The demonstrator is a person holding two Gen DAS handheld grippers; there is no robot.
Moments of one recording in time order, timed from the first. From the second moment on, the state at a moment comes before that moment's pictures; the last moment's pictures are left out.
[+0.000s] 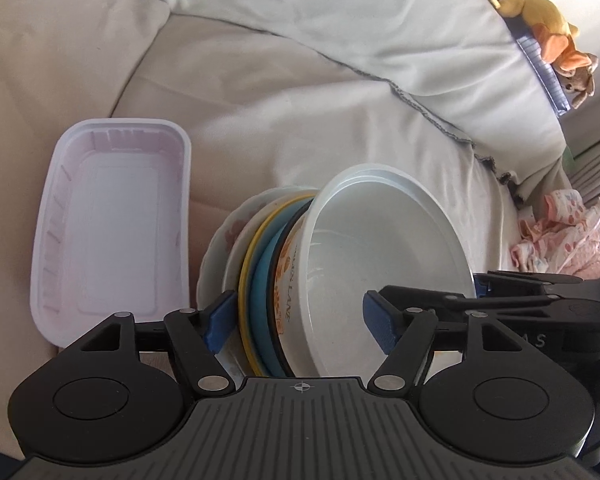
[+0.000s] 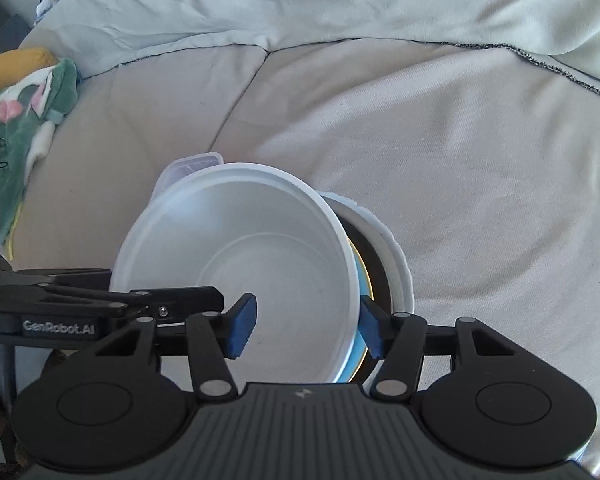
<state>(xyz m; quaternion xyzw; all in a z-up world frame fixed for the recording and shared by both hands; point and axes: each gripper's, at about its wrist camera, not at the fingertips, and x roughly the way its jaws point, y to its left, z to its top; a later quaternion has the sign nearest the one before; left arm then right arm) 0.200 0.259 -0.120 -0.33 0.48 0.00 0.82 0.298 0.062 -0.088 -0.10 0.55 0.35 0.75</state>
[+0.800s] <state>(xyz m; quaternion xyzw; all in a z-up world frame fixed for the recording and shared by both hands) 0.175 0.271 -0.097 -0.34 0.45 -0.03 0.83 0.301 0.036 -0.091 -0.07 0.56 0.36 0.75</state>
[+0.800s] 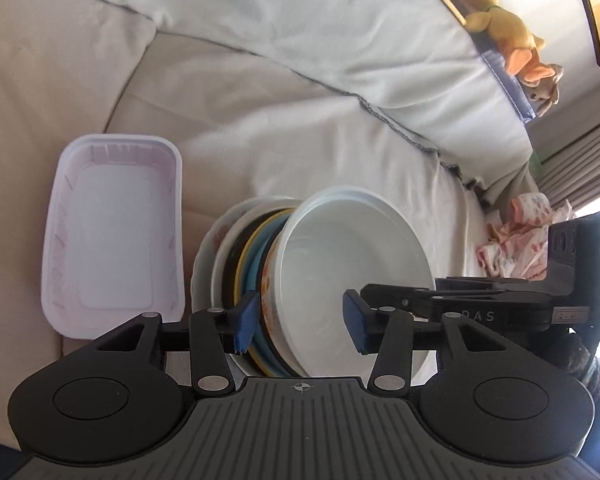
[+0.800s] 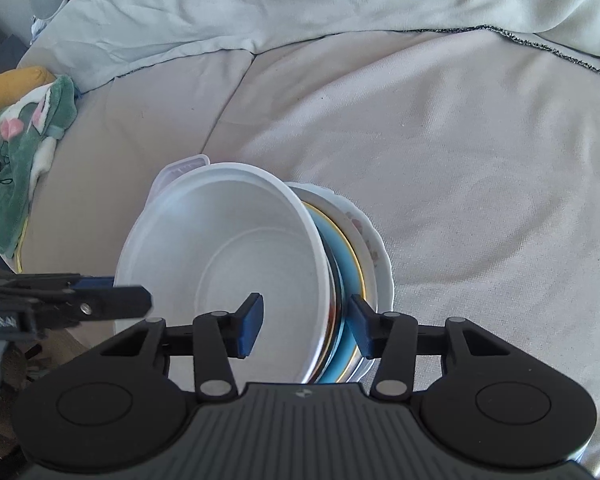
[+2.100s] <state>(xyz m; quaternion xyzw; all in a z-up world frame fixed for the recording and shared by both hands) 0.146 0.277 -0.087 -0.36 0.40 0.03 0.84 0.272 -0.008 -0.072 -0.05 0.46 0.33 0.83</state>
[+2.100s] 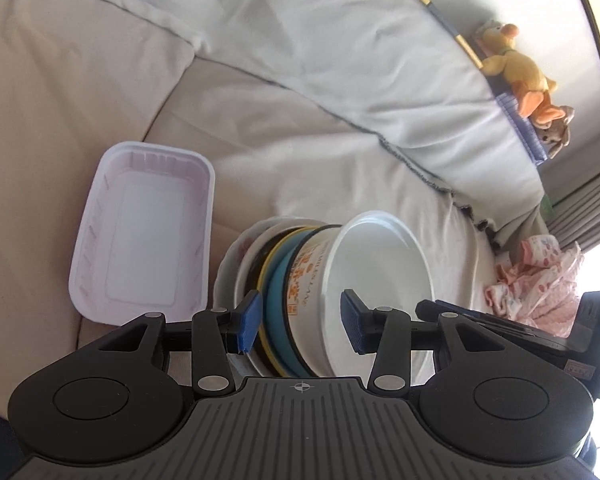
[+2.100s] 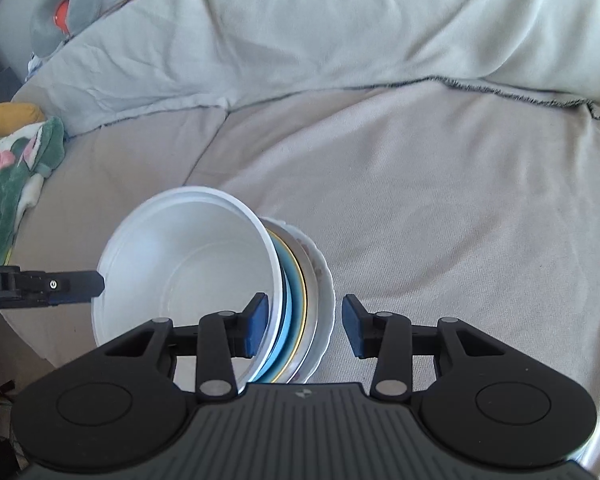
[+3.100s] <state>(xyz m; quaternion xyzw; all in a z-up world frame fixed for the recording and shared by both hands) 0.133 0.394 -0.207 -0.44 0.38 0.17 0.80 0.287 0.301 -0.130 -0.26 0.57 0.25 0.74</state>
